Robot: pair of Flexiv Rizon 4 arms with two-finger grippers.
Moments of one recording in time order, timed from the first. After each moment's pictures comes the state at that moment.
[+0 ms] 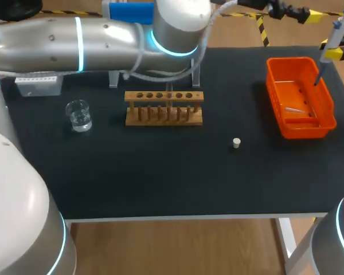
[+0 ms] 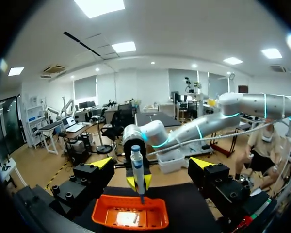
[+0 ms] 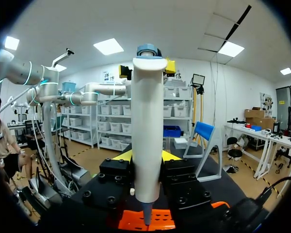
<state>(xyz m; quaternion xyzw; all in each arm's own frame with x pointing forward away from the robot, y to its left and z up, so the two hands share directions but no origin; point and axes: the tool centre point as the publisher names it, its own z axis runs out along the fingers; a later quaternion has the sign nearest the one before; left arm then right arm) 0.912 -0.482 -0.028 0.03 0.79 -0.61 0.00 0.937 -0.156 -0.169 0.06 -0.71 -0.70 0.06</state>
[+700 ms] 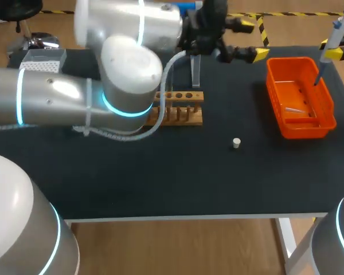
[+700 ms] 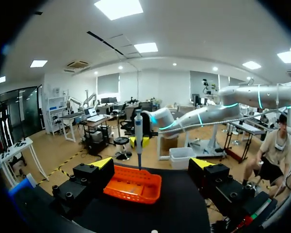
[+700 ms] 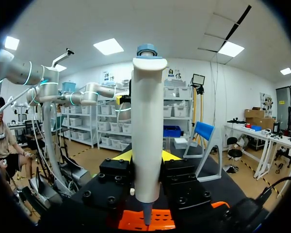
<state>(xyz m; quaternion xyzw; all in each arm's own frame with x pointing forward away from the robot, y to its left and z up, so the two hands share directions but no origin) 0.862 -0.363 -0.088 -0.07 0.78 -0.62 0.05 0.937 -0.156 -0.169 0.06 -0.71 -0.70 0.06</state>
